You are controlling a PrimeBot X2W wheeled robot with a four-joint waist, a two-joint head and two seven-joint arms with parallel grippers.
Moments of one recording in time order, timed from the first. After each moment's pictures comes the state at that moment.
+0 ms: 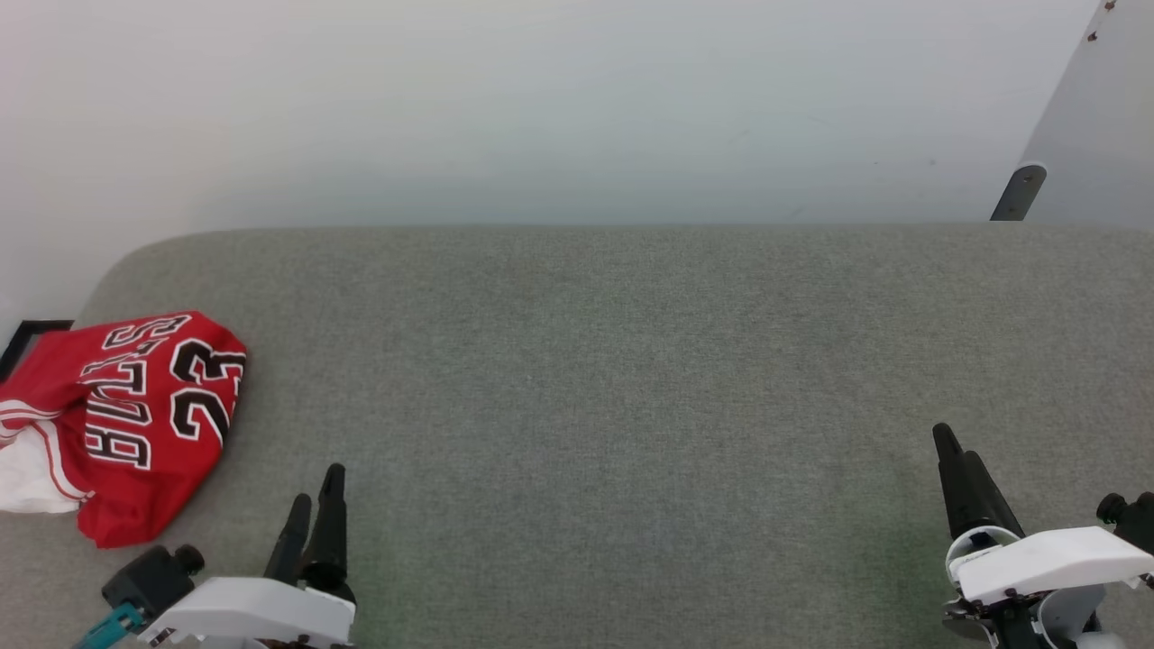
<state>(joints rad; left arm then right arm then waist) -0.07 0.11 0.05 0.27 -0.96 -0.11 -0.05 -0.16 -0.12 0.01 0.34 1.01 0.13 -0.05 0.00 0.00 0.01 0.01</state>
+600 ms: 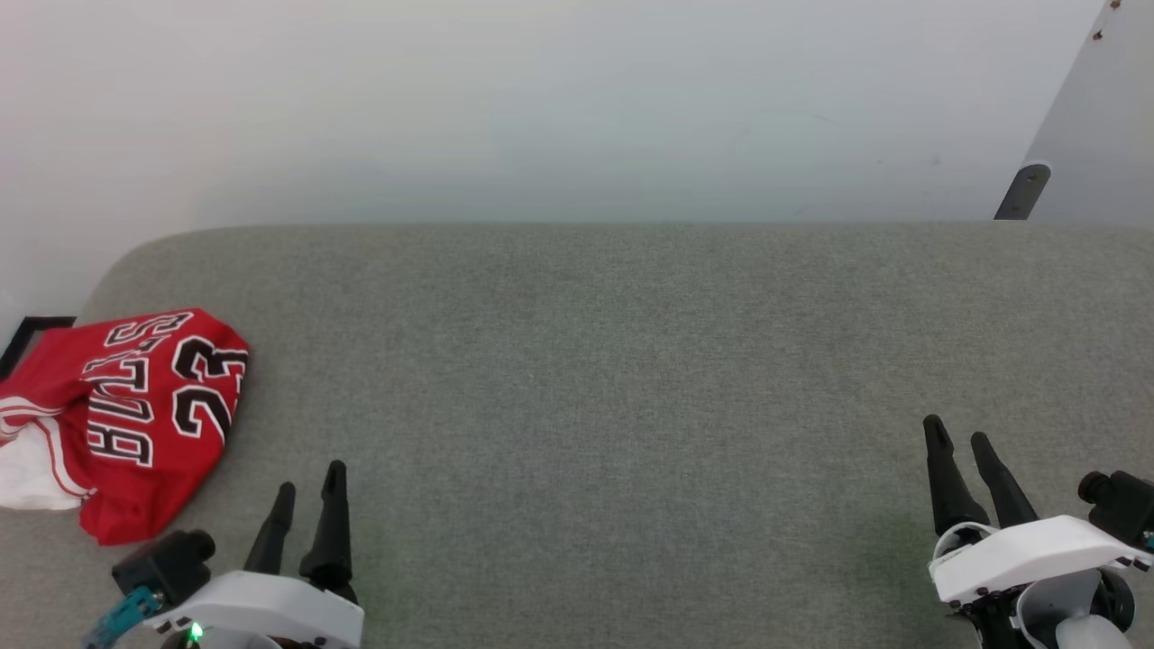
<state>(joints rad) -0.08 0.13 0.04 0.28 -0.69 -0.10 -0.11 -0.18 -0.11 0.00 0.35 0.69 0.13 -0.11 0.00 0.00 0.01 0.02</state>
